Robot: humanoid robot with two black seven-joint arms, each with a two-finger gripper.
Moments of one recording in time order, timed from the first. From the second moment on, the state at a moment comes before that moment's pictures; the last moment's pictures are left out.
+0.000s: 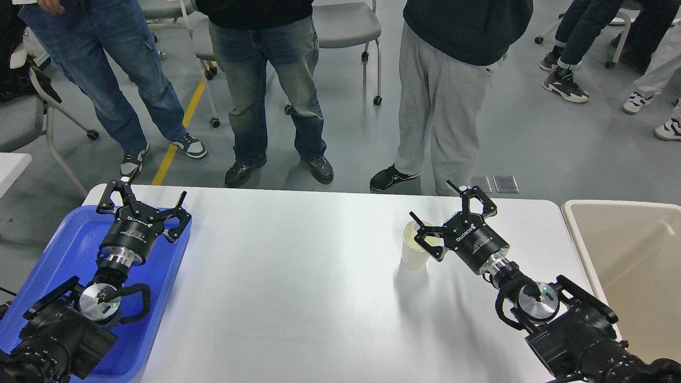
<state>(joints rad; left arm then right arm) -0.58 0.28 -0.94 -0.27 -0.13 -0.79 -0.33 0.59 -0.07 0.89 0.45 0.22 0.67 -0.07</state>
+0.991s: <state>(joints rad) -0.58 0.28 -0.93 -0.27 -0.13 -0.79 -0.33 0.71 -0.20 0.83 0.57 0.14 0.58 -0.07</state>
